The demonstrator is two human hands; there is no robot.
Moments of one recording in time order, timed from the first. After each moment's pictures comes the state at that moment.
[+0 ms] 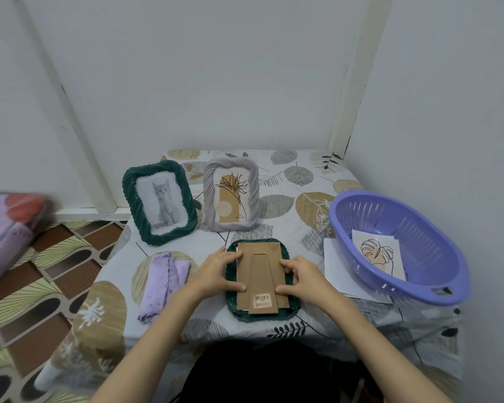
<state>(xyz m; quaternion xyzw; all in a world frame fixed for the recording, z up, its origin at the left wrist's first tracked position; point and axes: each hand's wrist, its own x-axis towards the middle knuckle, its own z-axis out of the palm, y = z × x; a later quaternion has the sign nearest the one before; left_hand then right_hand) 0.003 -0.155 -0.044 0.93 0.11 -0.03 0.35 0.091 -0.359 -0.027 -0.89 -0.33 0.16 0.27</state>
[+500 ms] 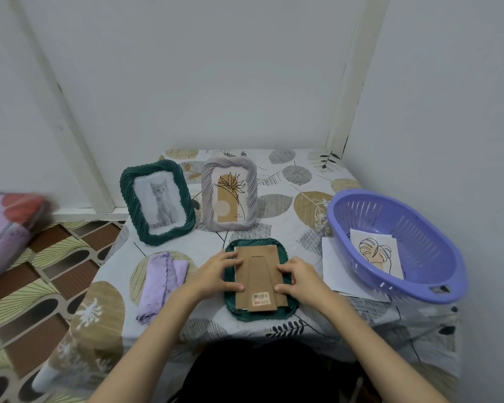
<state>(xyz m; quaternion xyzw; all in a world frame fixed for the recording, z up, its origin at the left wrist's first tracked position) 0.005 -0.151 -0.049 0.94 0.08 -0.06 0.32 0.088 -0.356 -0.031 -0.90 -0.31 0.17 0.26</state>
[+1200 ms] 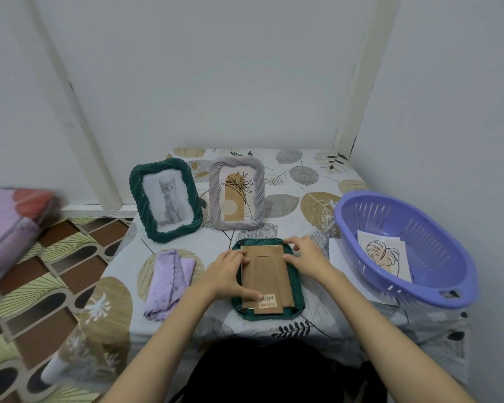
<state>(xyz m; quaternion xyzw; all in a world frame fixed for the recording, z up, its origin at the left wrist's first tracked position) 0.006 -0.162 -0.046 0.97 0.08 -0.06 0.22 0.129 -0.335 -0.027 -0.92 -0.28 0.14 0.25</state>
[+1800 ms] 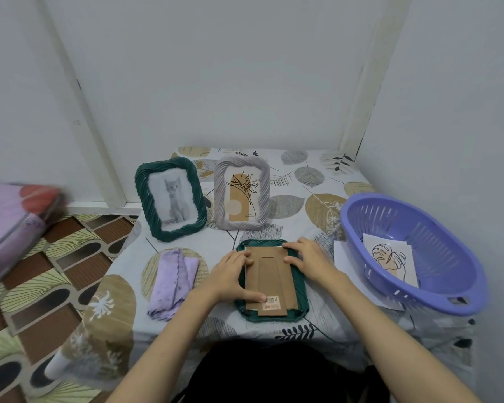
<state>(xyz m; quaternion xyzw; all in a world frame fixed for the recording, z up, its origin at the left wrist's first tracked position) 0.003 -0.162 -0.051 0.96 0.07 -0.04 0.26 0.146 -0.333 -0.047 -0.91 -0.35 0.08 0.18</state>
